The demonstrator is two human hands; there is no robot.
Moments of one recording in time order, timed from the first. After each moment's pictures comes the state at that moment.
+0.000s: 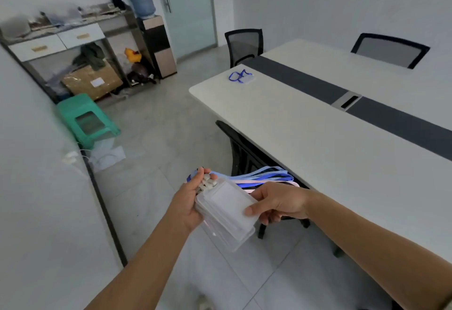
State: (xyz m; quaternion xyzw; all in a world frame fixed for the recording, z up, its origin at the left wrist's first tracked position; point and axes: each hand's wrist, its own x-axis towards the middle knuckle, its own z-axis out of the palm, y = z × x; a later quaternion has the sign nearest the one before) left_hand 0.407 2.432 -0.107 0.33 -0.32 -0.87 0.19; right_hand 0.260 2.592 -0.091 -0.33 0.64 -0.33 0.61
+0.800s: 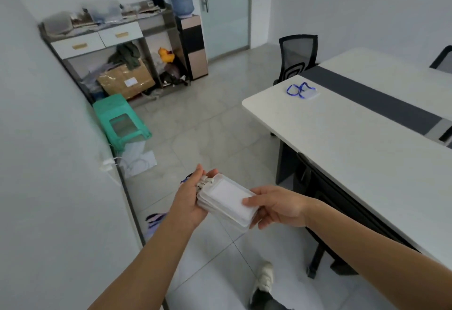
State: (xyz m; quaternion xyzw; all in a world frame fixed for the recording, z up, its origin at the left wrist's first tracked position) left_hand 0.445 2.114 -0.121 0.35 -0.25 -0.87 0.22; right_hand 0.293 2.267 -0.113 -0.27 0.55 -0.42 0.67
